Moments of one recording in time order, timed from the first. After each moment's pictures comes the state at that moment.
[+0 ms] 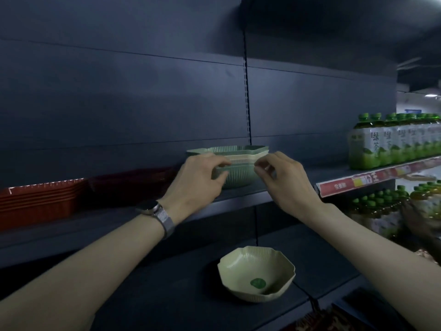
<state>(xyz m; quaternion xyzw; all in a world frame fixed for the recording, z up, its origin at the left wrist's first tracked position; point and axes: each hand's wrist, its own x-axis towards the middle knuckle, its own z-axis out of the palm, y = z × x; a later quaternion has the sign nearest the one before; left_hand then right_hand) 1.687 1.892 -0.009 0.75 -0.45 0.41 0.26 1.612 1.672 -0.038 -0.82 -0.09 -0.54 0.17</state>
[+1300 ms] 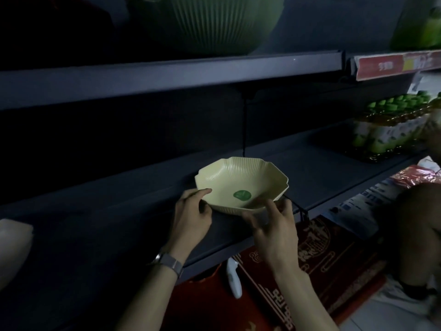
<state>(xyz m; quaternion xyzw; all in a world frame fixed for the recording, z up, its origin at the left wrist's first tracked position) 1.766 1.839 -0.344 0.87 -0.22 0.08 0.43 1.656 1.666 -0.381 -0.86 0.18 -0.37 0.31</state>
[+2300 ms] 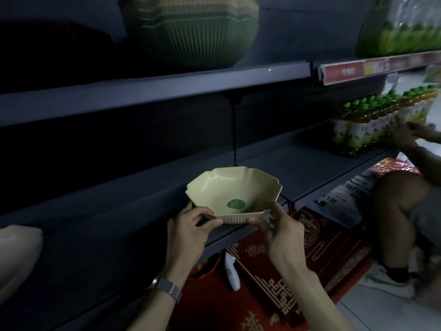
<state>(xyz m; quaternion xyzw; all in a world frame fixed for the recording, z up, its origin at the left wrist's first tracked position) 1.704 1.857 -0.350 0.76 -0.25 0.05 0.60 1.601 1.669 -0.370 -0.82 0.15 -0.40 0.38</state>
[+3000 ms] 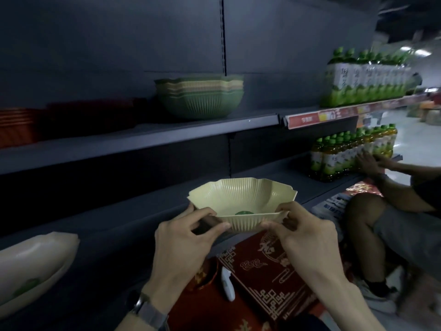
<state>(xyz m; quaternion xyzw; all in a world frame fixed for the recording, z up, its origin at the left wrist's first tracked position) 1.554 1.917 -0.233 0.74 -0.34 0.24 0.52 1.443 1.707 -0.244 -0.83 0.14 -0.42 0.33</state>
